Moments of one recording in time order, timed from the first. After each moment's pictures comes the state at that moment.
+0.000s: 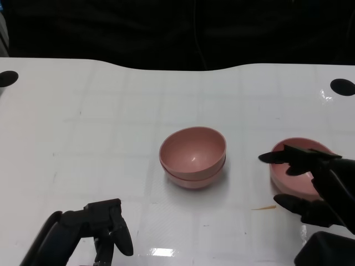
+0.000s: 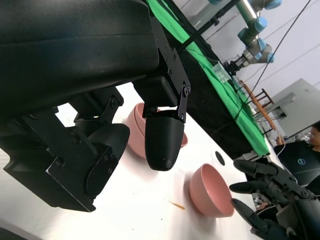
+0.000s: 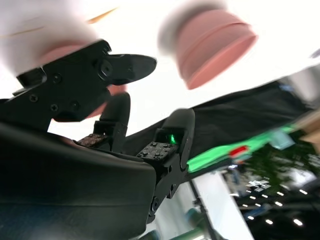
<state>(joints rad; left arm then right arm) 0.38 0.30 -0.09 -0.30 0.11 -0.40 -0.09 0.10 -0.25 0.04 -0.23 -0.68 -0.17 0.05</state>
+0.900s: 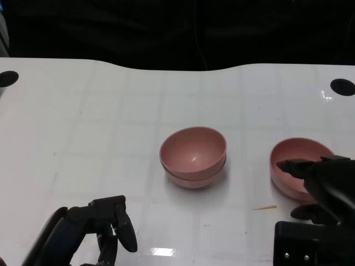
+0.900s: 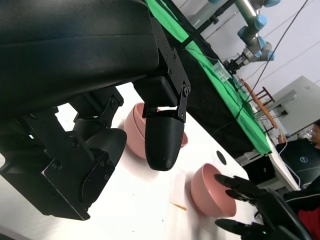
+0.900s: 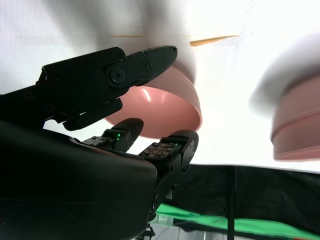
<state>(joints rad) 0.36 0.27 -0.08 -0.31 0.15 -0.38 -0.12 -0.04 -0.36 0.23 -0.13 -1.03 0.15 0.20</state>
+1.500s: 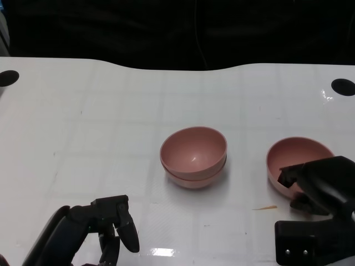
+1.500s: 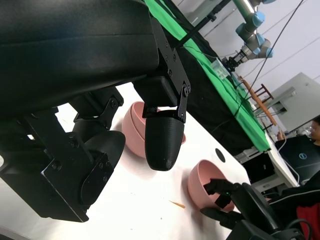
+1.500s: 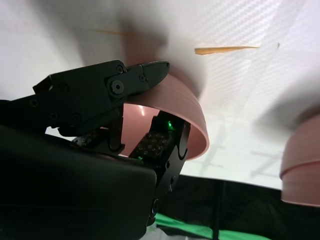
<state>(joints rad) 0.36 0.27 -0.07 -0.33 0.15 -0.36 -0.14 -0.22 -0.41 0.32 0.27 -0.95 -0.07 -0.08</state>
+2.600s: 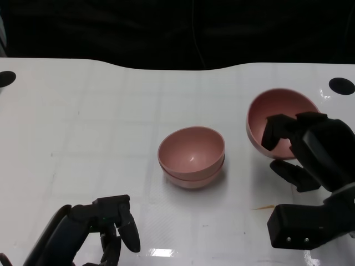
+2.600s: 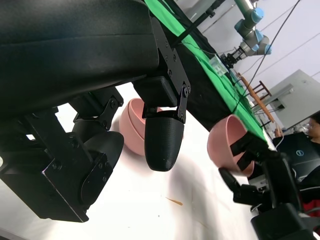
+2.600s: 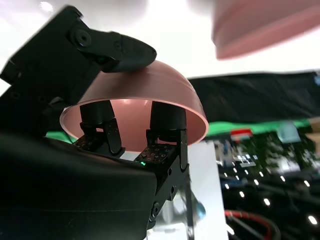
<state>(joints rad) 0.35 0.26 -0.07 -0.32 0.14 -0.36 -0.15 -0.28 -0.38 0.28 0.20 -0.82 -0.24 -0.36</state>
